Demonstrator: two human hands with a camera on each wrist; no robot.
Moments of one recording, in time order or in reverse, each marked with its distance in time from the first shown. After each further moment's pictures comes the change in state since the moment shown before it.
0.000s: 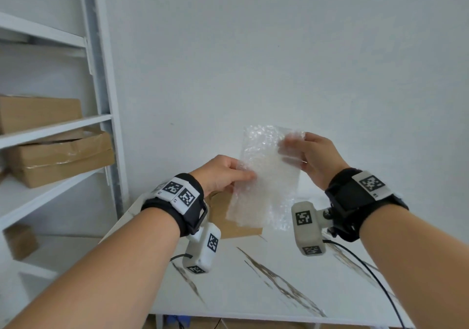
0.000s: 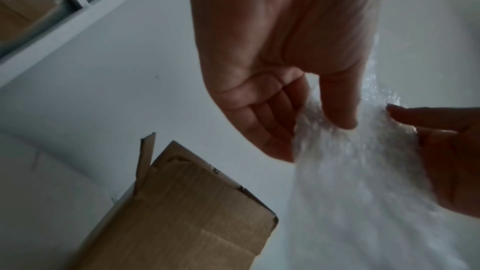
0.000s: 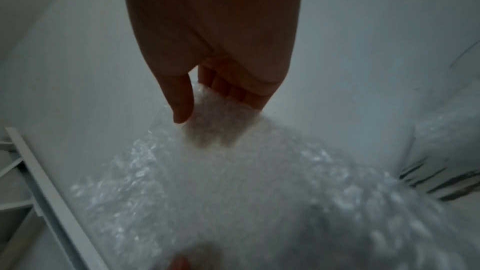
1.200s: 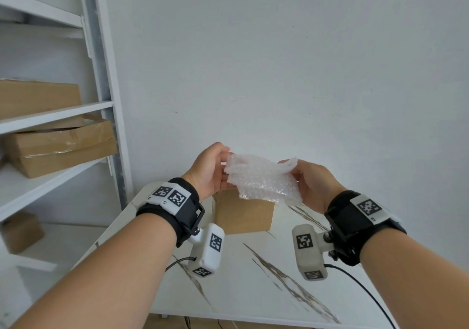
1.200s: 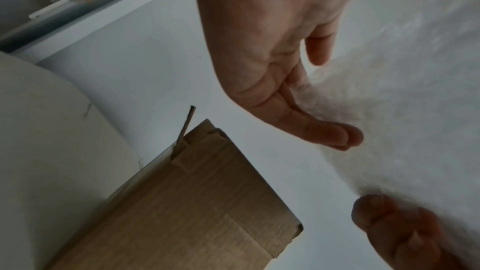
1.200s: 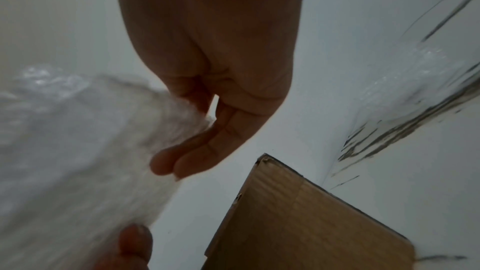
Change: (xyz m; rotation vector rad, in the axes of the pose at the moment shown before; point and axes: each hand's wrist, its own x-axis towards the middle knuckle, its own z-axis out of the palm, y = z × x) left_hand 0.008 -0.028 -0.015 -0.592 0.047 -0.070; right_hand 0.002 0.061 0.011 0.117 -0.096 0.369
